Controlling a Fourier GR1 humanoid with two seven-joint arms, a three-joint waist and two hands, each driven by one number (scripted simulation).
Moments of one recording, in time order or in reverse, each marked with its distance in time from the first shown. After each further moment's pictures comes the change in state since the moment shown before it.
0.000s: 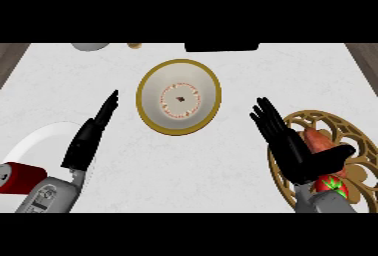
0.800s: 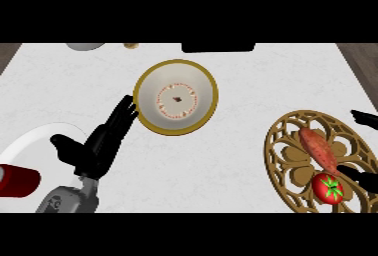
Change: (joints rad) left arm 0.067 -0.151 0.051 -0.116 0.273 -0.093 0.095; right arm 0.205 -0.495 -0.296 -0.028 0.291 0.045 -0.267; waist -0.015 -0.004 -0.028
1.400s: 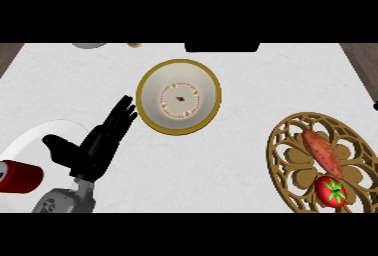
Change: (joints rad) left arm 0.015 0.008 0.012 -0.038 0.020 -0.030 0.032; right arm 0.060 -0.320 0.011 -0.293 0.264 0.042 0.497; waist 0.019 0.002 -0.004
